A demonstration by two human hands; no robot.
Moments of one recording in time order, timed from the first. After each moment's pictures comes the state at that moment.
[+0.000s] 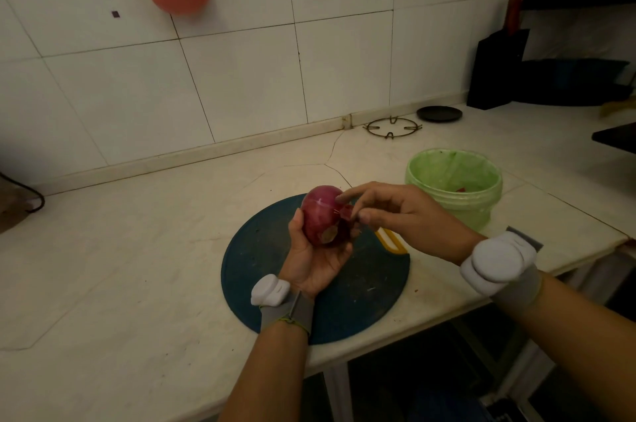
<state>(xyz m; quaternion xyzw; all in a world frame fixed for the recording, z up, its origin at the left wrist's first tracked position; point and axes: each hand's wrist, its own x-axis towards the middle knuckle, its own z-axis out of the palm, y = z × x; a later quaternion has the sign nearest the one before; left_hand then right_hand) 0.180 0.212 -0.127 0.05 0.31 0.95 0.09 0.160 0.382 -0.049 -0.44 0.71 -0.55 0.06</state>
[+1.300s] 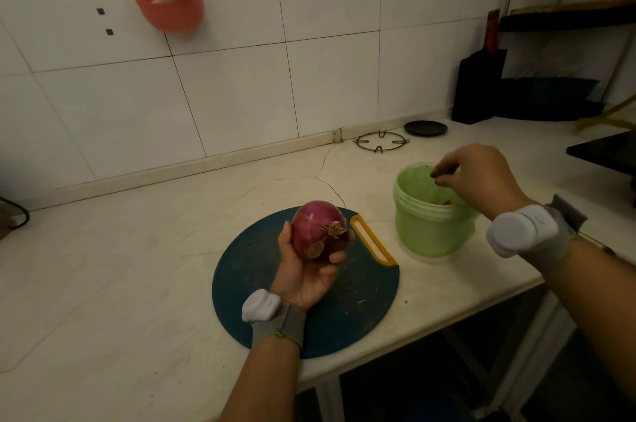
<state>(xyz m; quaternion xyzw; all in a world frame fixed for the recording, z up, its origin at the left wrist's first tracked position) 0.178 0.204 -0.132 0.12 0.22 0.95 0.20 0.103 0.456 -0.013 -0.08 0.95 -0.25 -0.17</state>
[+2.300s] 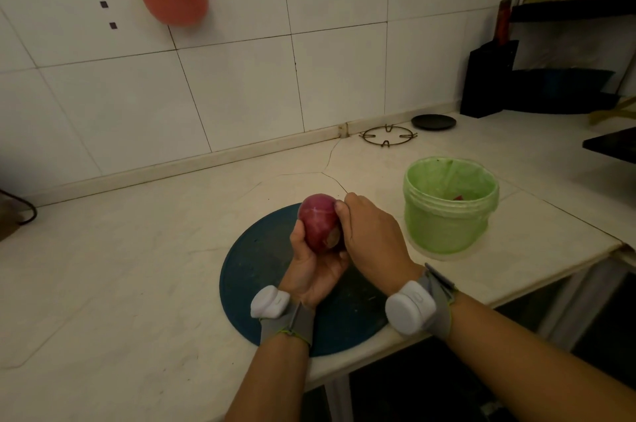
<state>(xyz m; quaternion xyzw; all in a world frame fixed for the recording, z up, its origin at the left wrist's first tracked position) 0.180 0.215 -0.124 0.02 0.29 0.96 0.07 0.170 0.321 -0.071 -0.23 0.91 -0.28 -0.18</state>
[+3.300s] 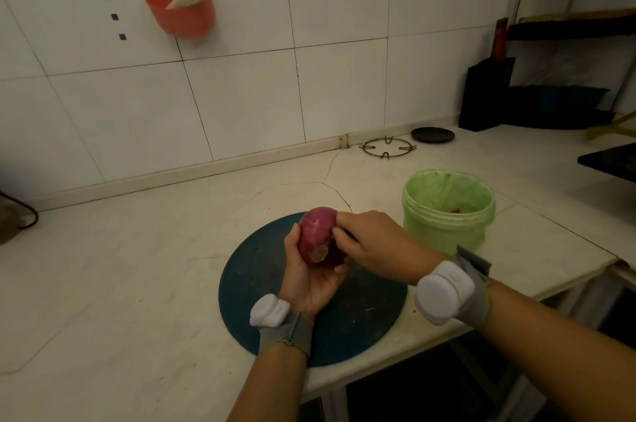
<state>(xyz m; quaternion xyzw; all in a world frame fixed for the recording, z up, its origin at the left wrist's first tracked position) 0.180 0.212 -0.125 0.01 0.27 0.96 0.07 0.163 0.340 -0.044 -0.40 0.89 -0.20 -0.09</state>
